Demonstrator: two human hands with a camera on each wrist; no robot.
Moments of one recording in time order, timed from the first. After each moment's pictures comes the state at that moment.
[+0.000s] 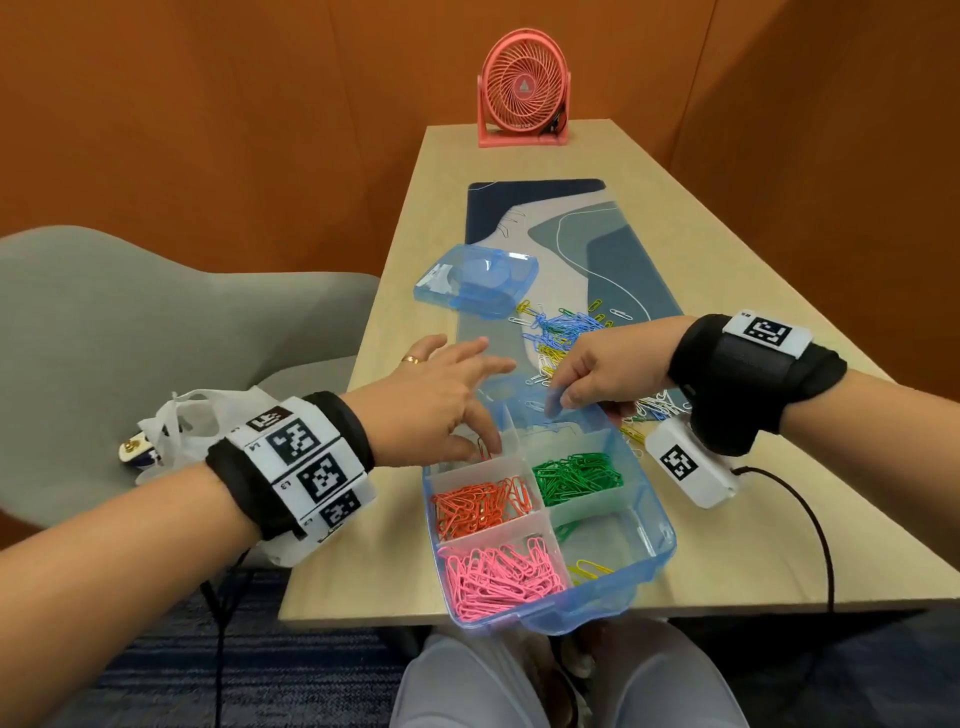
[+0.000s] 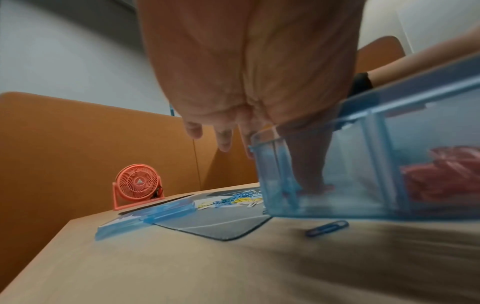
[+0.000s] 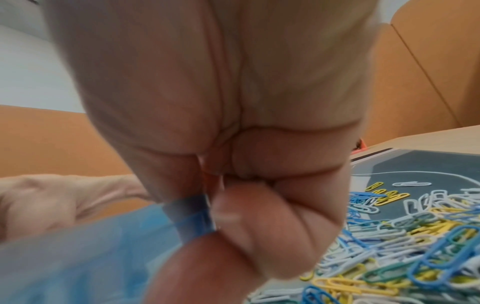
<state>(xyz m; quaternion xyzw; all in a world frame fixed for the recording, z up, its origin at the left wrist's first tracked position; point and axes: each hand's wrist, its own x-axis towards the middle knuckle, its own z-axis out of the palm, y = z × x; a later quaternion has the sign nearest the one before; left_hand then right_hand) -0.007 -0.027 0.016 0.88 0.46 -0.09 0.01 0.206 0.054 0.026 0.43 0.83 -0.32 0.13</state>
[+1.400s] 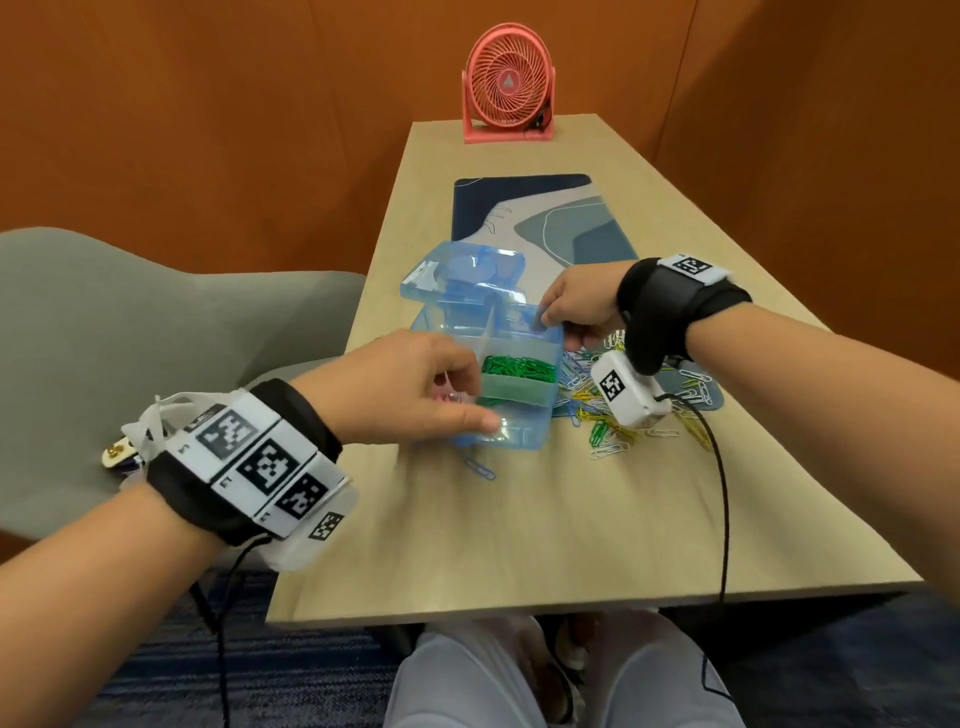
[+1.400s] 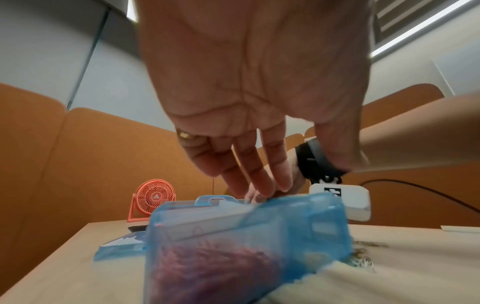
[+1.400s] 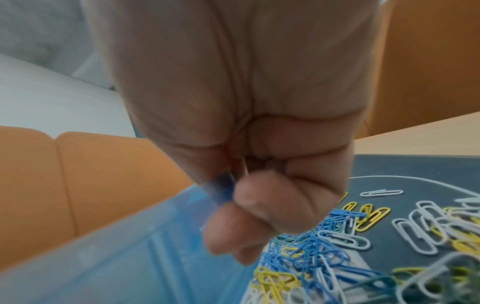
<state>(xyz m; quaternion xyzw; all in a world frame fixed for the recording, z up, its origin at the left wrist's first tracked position) -0.014 -0.032 0.039 0.84 0.51 0.09 0.14 0.193 0.109 0.032 0.59 0.72 -0.38 -0.03</state>
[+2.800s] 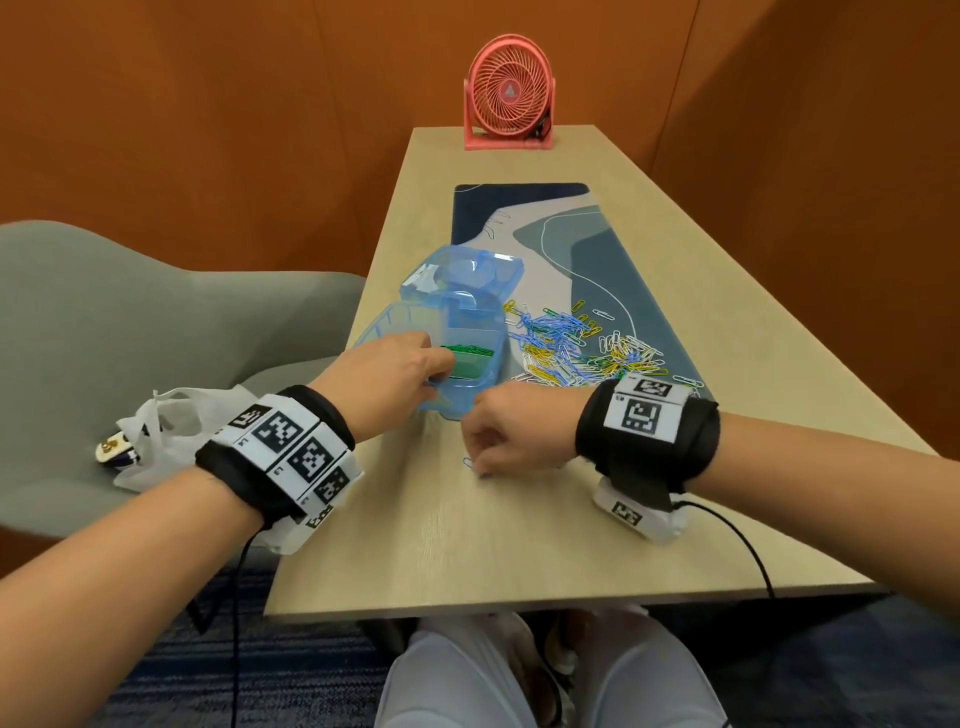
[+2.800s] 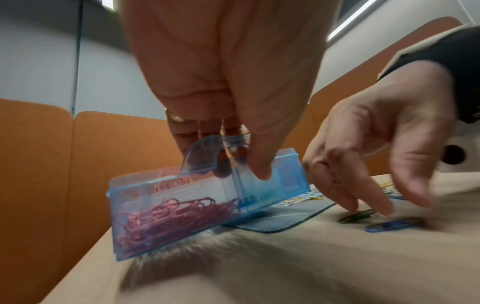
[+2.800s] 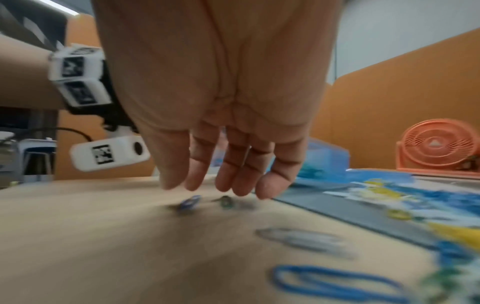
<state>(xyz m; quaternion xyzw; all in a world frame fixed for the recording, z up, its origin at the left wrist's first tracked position) -0.028 -0.007 0.006 0.82 0.57 0.01 -0.02 0.153 0.003 -0.004 0.32 0.93 -0.16 0.08</state>
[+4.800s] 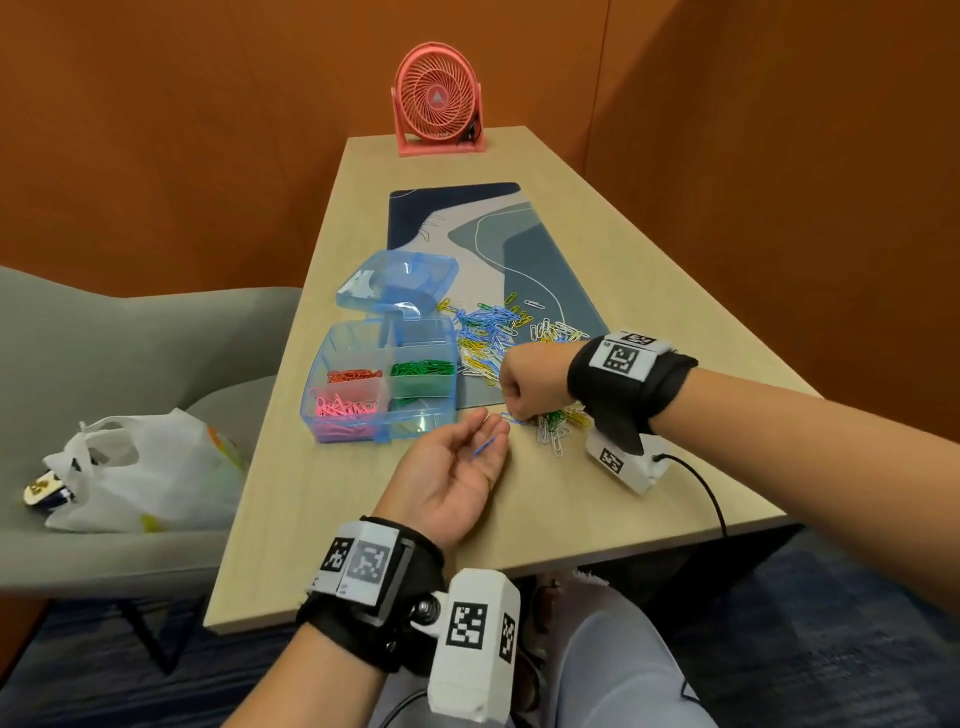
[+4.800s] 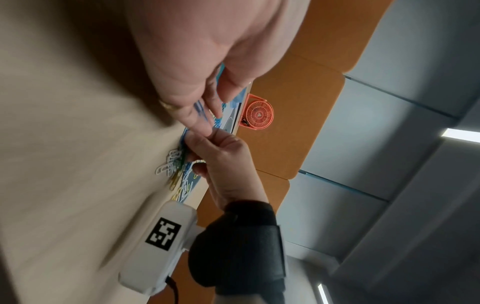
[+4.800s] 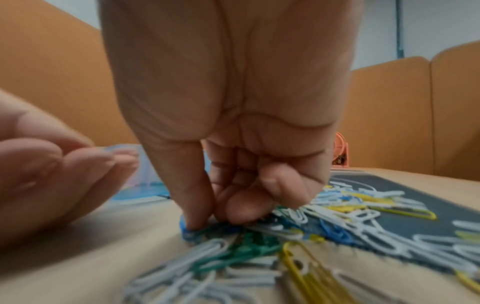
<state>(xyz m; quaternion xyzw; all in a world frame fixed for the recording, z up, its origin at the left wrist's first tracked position) 0.102 -0.066 -0.032 0.02 0.35 0.55 0.76 0.219 0.027 0.003 0.50 0.85 -0.12 0.13</state>
